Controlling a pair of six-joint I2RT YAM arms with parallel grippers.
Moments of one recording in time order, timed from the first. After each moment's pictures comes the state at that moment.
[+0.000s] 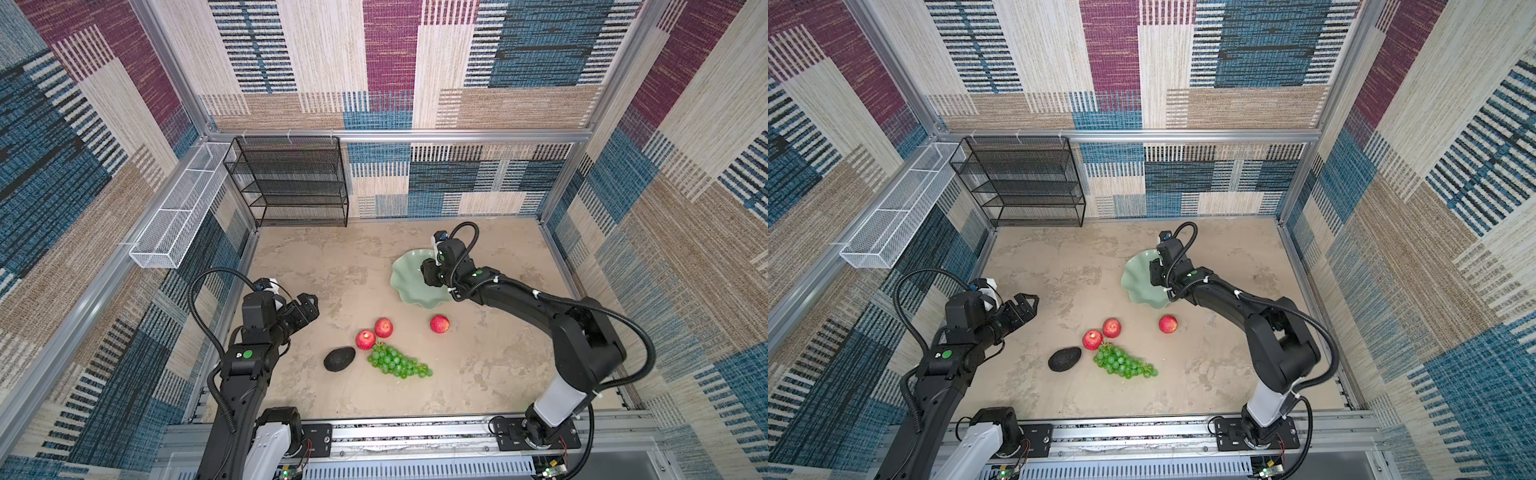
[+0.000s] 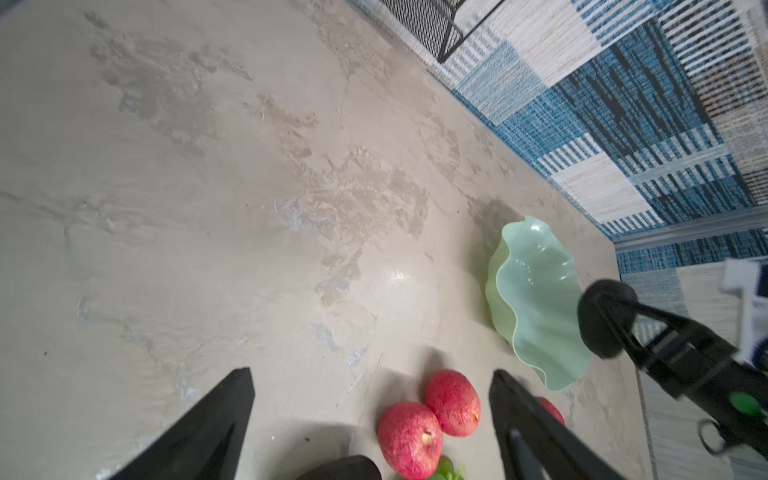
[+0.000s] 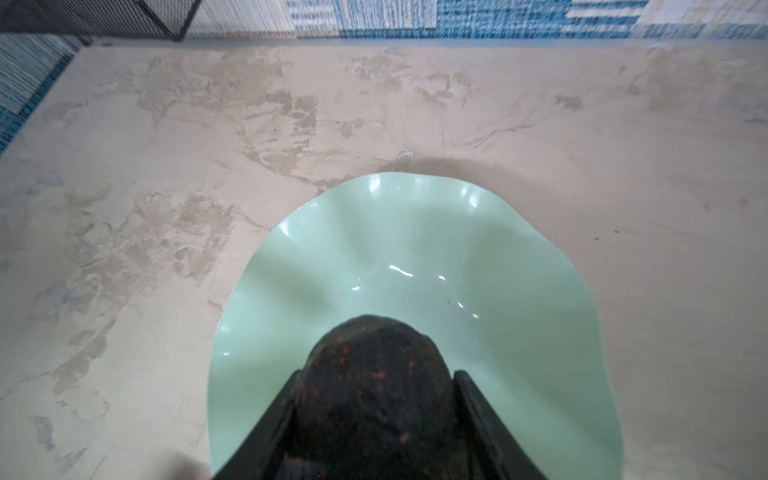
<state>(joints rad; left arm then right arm) 0.03 0.76 0.70 -0.58 0.21 -0.57 0.53 1.75 1.20 -0.16 0.10 0.29</state>
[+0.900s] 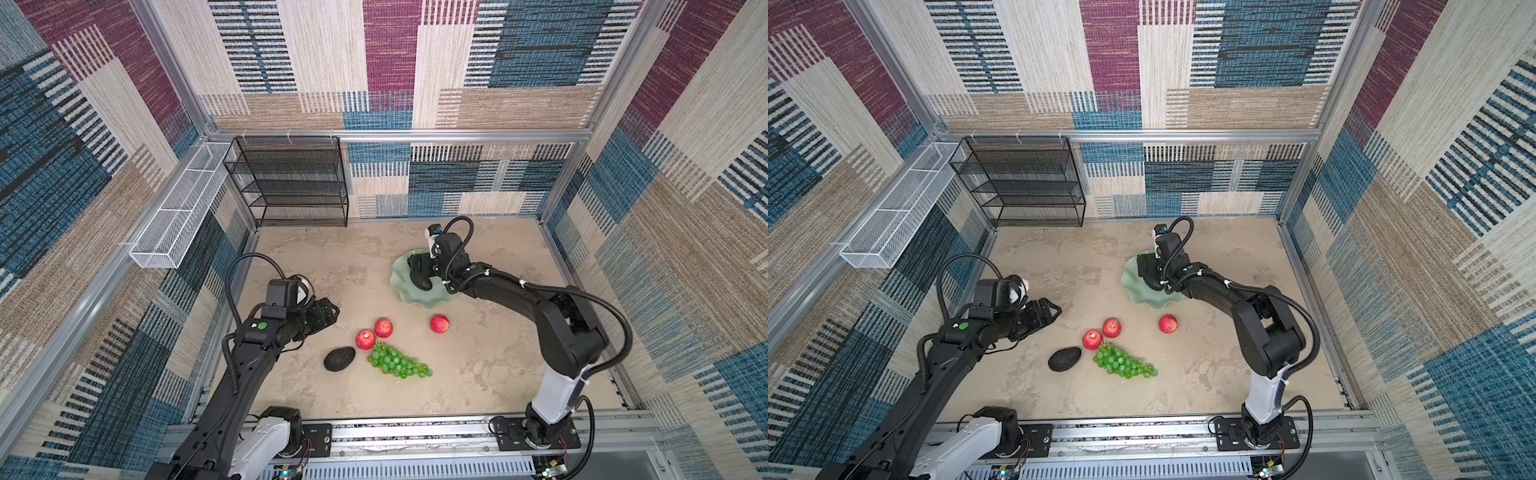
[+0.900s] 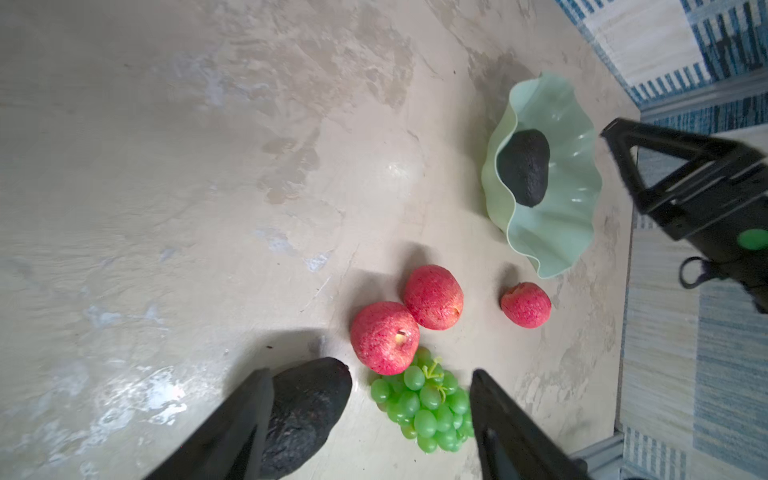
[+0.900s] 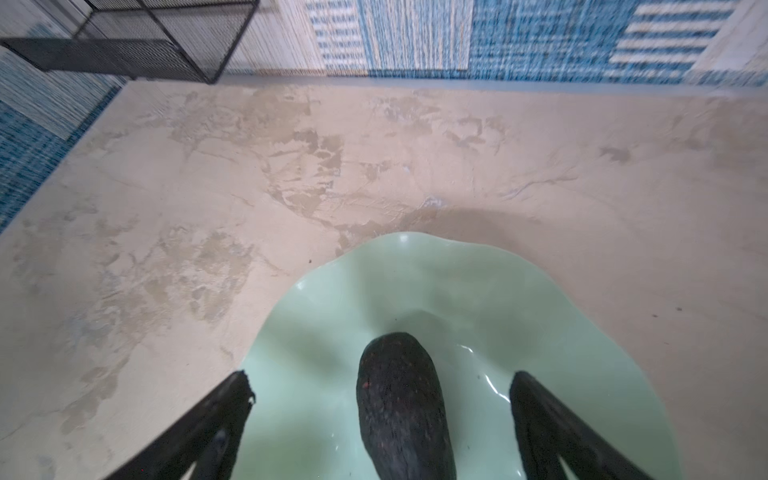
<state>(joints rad) -0.18 0.99 0.82 -0.74 0.27 -0.56 0.51 1.74 1.19 -0.02 0.04 0.28</state>
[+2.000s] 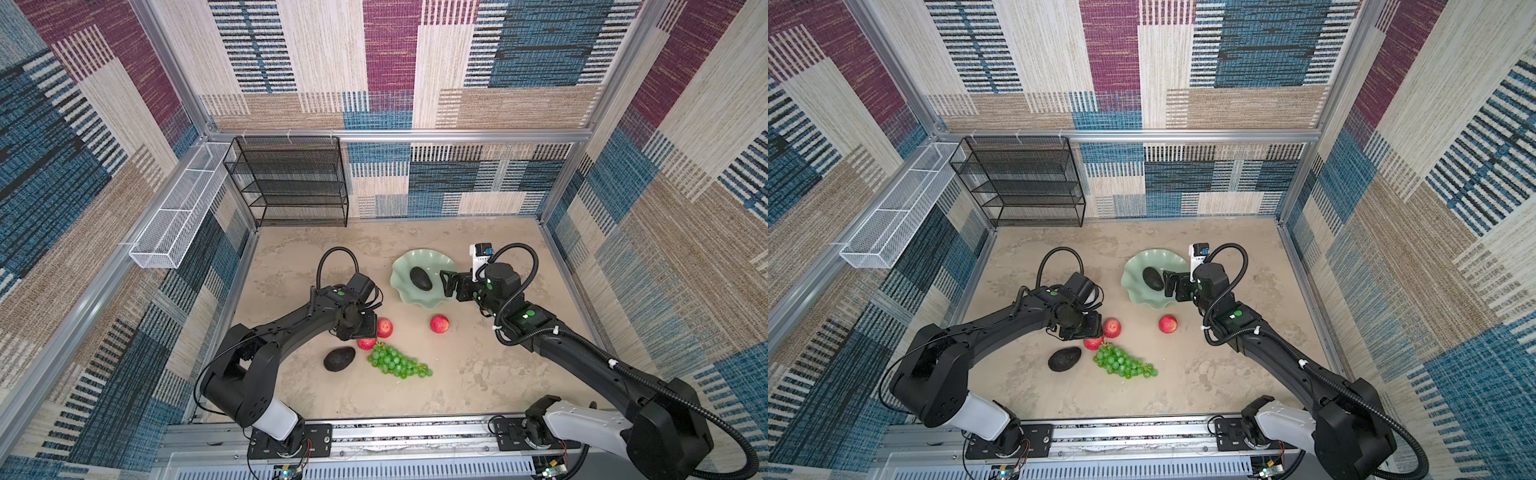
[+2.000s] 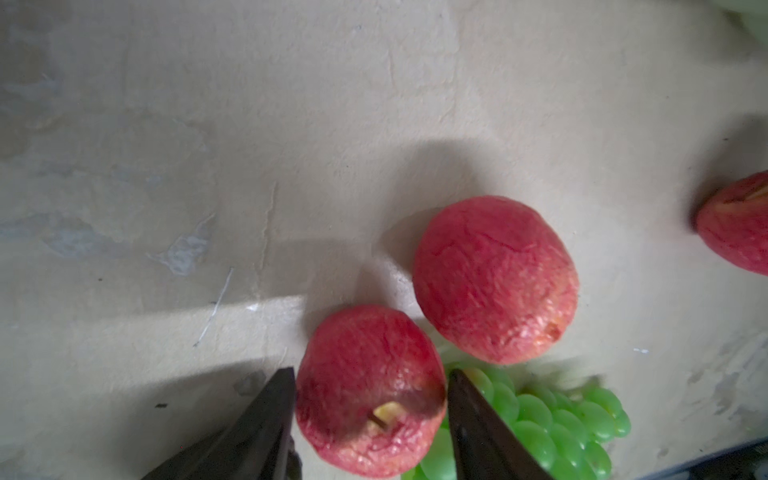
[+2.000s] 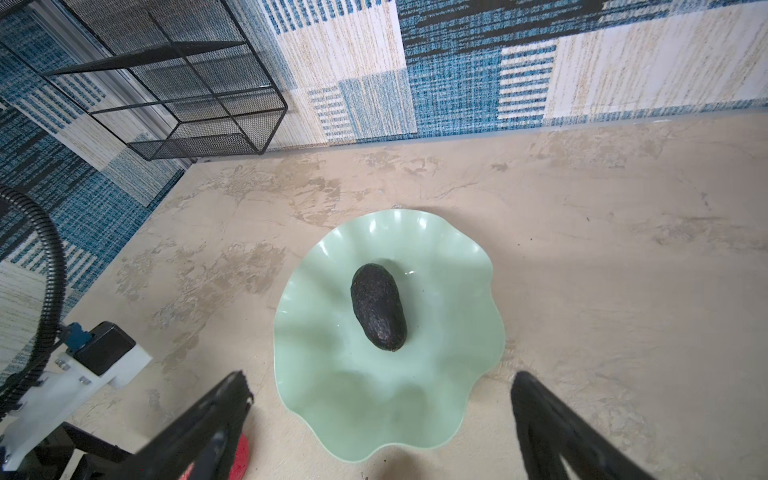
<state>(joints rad) -0.56 1.56 0.99 -0.74 0.09 -0.55 0.51 1.15 0.76 -0.02 0.11 0.35</state>
